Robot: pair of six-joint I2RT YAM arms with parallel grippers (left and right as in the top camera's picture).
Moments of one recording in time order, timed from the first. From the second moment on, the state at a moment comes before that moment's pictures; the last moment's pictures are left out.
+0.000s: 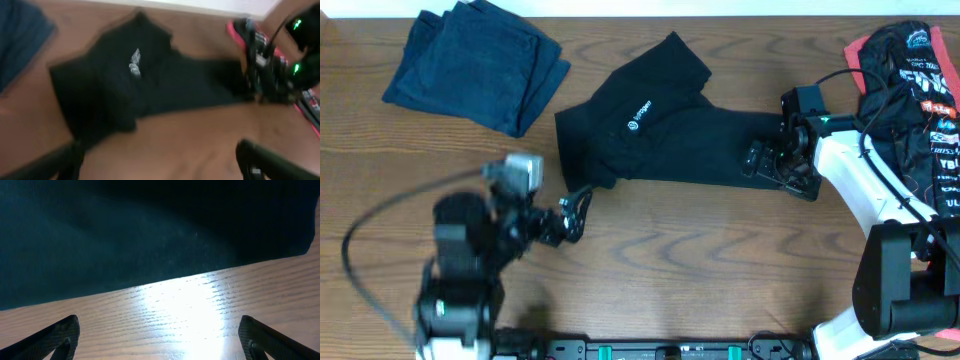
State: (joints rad) left arm -0.06 0.80 0.78 -0.61 0.50 -0.13; right arm 0.11 1.75 1.18 -0.89 -0.09 0.52
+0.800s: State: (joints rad) left arm -0.16 1.63 0.96 -0.60 0.54 -0.40; right arm 0.12 1.75 1.18 -0.92 -0.10 0.52
